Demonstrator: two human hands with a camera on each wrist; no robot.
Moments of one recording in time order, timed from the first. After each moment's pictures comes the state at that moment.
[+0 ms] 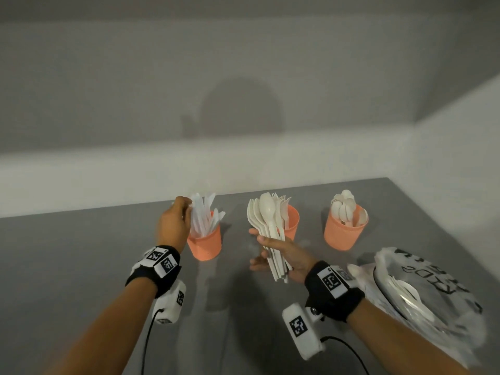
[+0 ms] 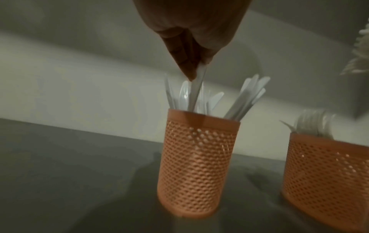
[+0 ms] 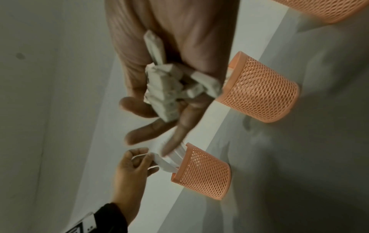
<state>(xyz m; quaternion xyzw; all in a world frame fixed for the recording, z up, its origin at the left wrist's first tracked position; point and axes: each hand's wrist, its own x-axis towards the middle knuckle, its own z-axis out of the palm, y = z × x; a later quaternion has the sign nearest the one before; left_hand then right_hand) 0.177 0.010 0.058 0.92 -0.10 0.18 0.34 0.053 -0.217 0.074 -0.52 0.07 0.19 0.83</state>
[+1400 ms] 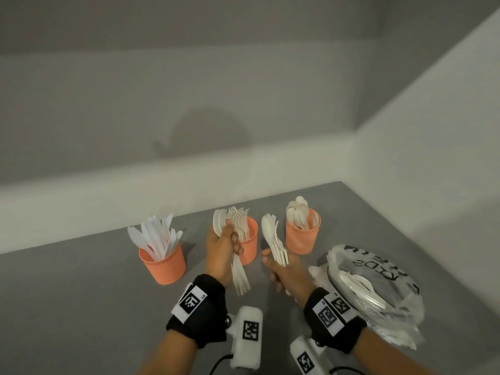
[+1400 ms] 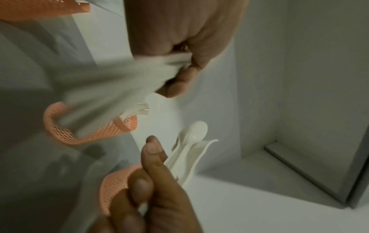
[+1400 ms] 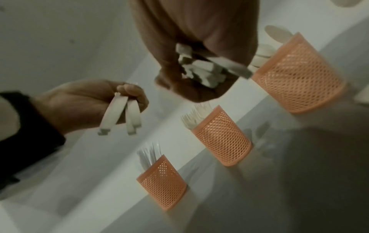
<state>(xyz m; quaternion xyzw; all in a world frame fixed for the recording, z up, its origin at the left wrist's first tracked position) 0.071 -0.156 0.102 0.61 -0.02 -0.09 0.79 -0.005 -0.275 0.066 -0.69 0.17 -0.06 0.70</state>
